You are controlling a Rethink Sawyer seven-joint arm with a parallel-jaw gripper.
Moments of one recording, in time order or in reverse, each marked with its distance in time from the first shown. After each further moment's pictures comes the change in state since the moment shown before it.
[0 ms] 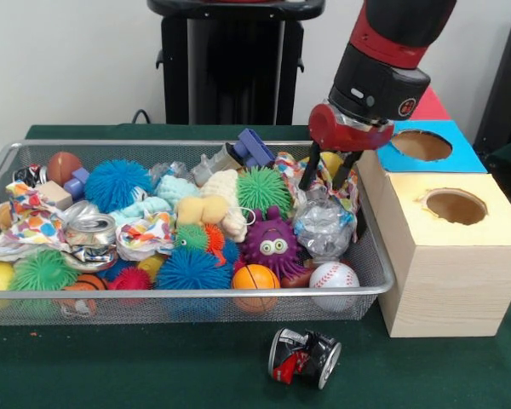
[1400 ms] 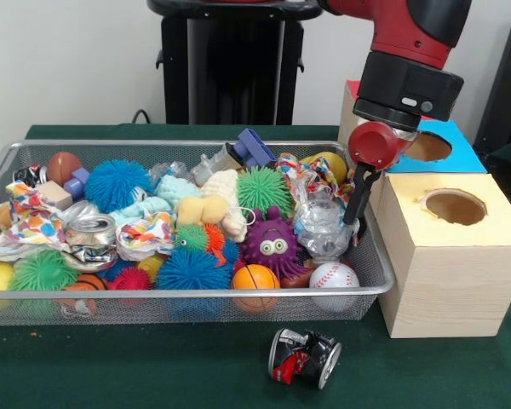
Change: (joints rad) arm 0.113 0.171 -0.389 -0.189 -0.920 0.259 0.171
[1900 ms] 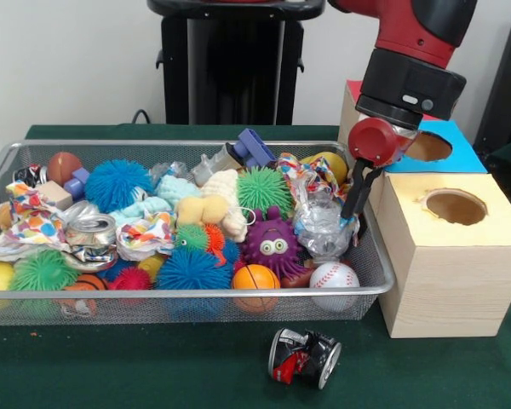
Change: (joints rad) arm 0.050 0.009 -0.028 0.000 0.086 0.000 0.000
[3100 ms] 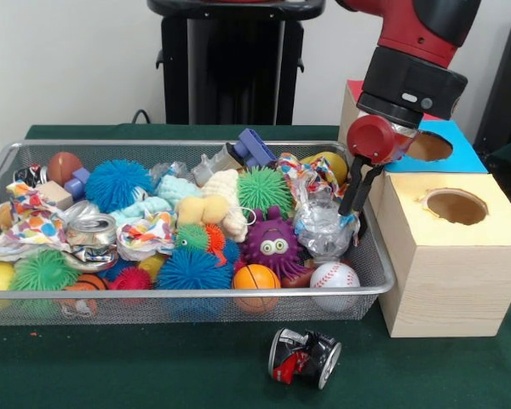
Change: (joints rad) arm 0.048 0.008 -0.022 0.000 0.104 -0.001 0.000
